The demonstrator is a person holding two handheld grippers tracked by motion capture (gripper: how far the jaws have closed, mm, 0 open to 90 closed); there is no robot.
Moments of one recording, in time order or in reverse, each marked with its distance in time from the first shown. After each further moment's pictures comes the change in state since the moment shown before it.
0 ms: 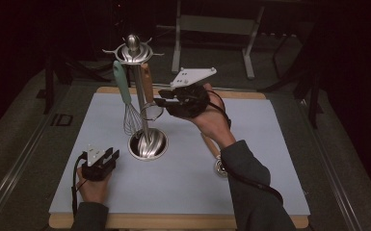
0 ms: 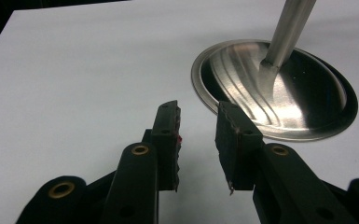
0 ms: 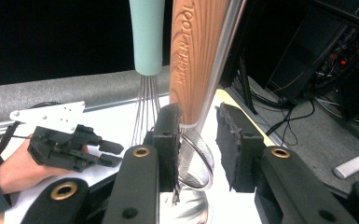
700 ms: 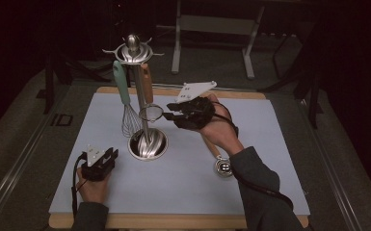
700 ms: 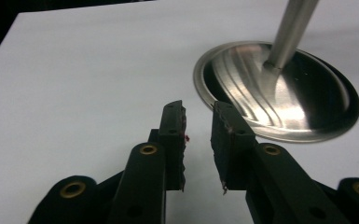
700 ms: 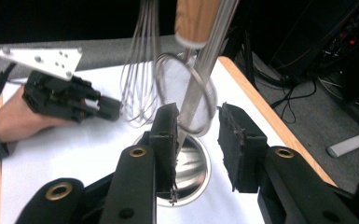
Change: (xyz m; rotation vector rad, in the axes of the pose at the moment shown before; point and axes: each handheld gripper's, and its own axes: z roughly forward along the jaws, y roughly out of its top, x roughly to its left) left arm 0.000 0.000 -0.001 -0.006 0.024 -0.013; right arm 0.004 -0.032 -0.002 0.118 0.010 -0.053
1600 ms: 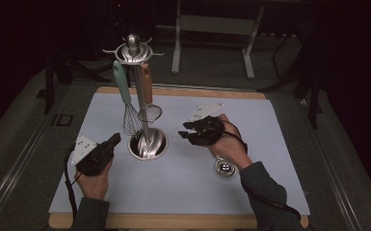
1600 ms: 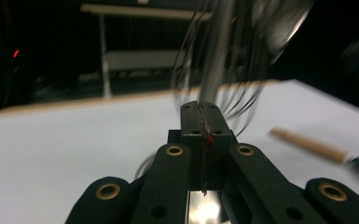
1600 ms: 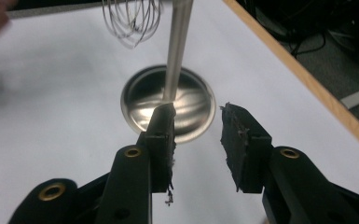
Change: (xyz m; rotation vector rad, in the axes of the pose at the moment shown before) left arm -0.025 0.075 -0.058 -0.333 -0.204 -0.007; right arm -0.004 -0.079 0.015 0.126 -0.004 0.081
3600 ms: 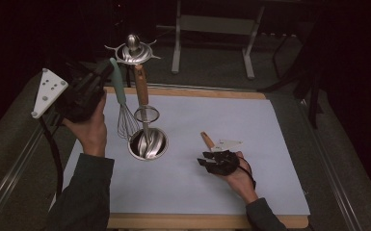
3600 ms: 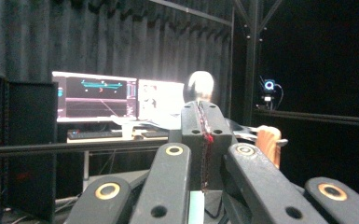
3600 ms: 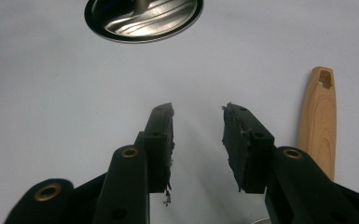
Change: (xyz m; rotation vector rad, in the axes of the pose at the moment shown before) left arm -0.006 0.166 0.007 -0.406 -0.052 0.022; right arm 0.014 -0.131 0.021 0.001 -0.054 0.266
